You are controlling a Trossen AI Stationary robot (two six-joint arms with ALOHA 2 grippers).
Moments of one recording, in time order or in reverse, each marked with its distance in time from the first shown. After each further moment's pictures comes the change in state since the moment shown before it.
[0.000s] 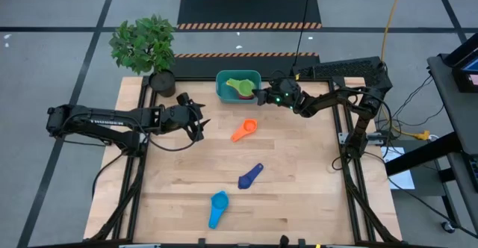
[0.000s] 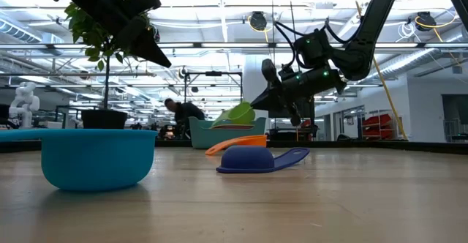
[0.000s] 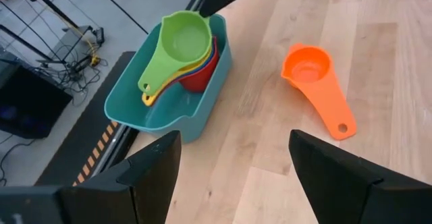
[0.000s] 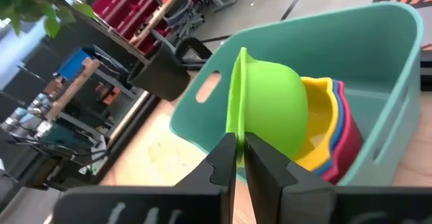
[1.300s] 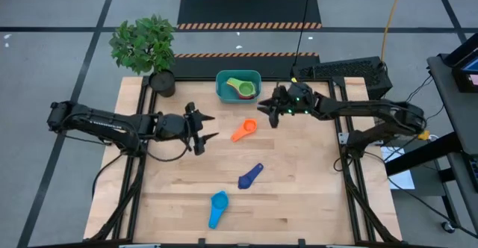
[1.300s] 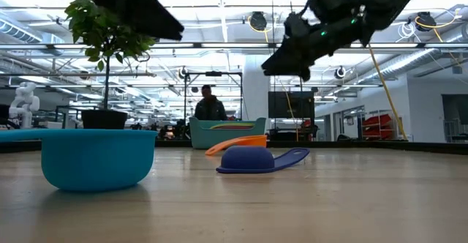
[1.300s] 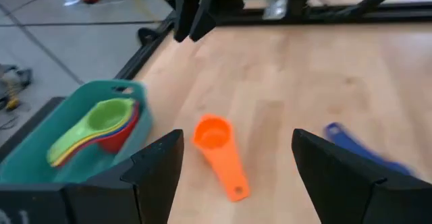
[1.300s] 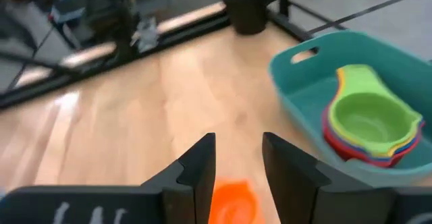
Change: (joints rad) left arm -0.174 0.000 0.000 0.198 0.100 -0.125; right arm 0.164 -0.471 0.000 -0.609 -0.110 -0.562
